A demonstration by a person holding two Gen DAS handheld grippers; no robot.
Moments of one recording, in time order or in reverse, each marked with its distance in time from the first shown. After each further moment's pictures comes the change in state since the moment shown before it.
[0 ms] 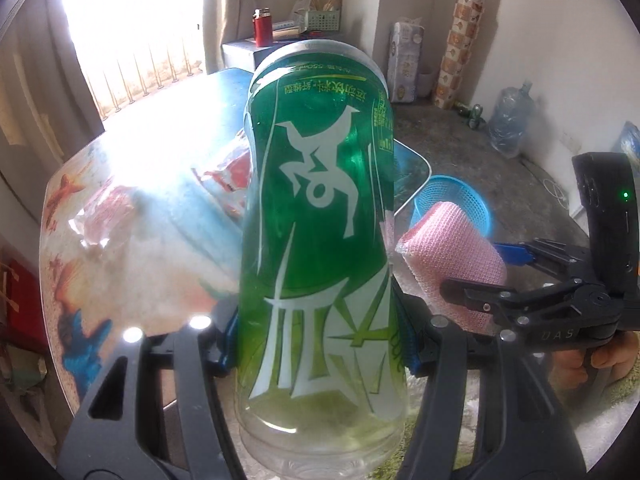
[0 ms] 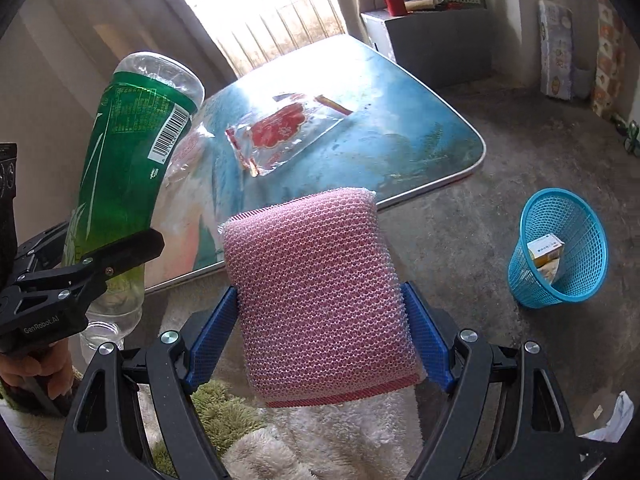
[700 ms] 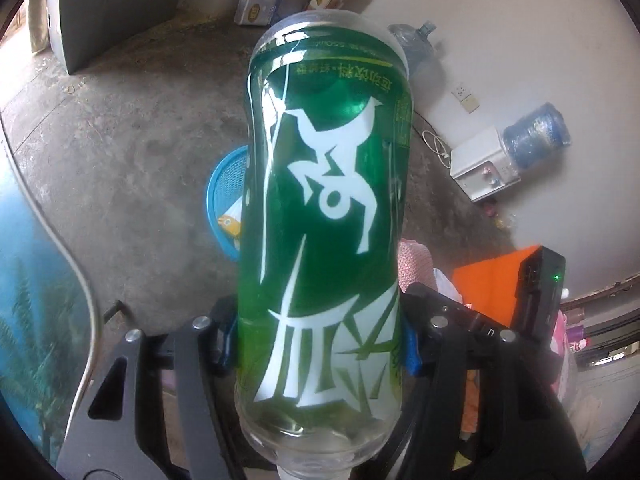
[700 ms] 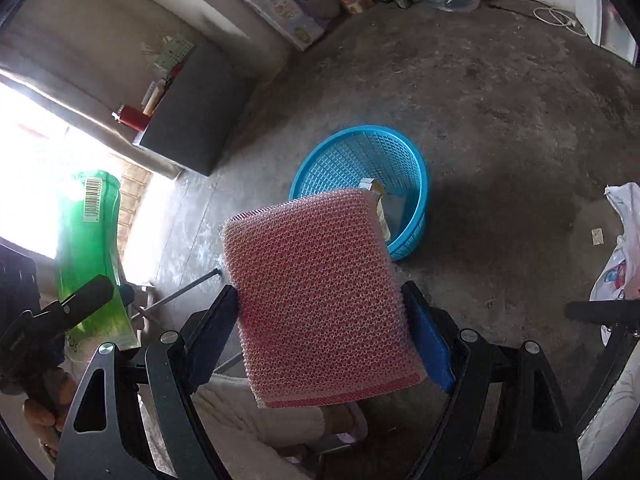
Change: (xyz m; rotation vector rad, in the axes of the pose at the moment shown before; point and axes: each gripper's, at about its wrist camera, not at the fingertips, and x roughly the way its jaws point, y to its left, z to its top) left arm 0.249 -0.203 0.140 0.014 0.330 -0.526; right arm -0.017 -0.316 -0.021 0.804 -0.155 -0.196
